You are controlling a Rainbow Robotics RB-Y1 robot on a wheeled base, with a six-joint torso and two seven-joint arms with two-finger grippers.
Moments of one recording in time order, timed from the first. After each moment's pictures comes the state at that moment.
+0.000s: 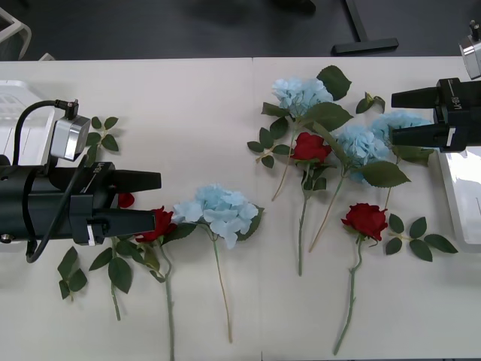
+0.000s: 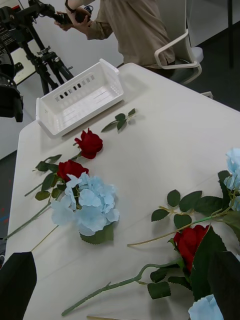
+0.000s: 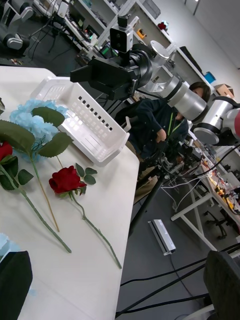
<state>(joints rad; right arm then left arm) -0.43 -1.01 0.10 -1.43 -2.18 1.29 2.71 -0.07 1.10 -0.28 -1.97 2.48 0.94 -2.64</state>
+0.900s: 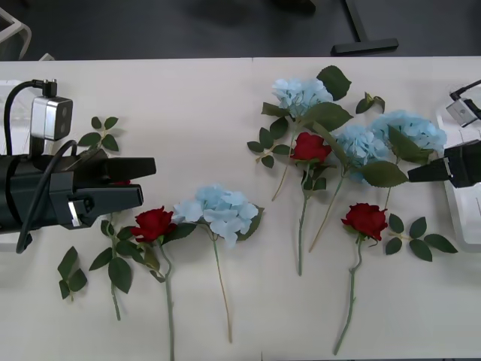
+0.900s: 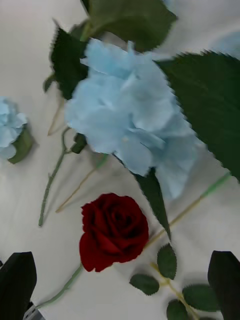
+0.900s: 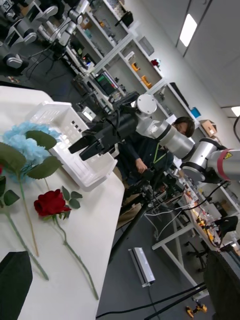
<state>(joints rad) -0.34 -1.05 0.10 -1.42 -1.65 1.27 2.05 -0.07 1.12 -0.27 -1.95 2.66 0.94 -2.64</state>
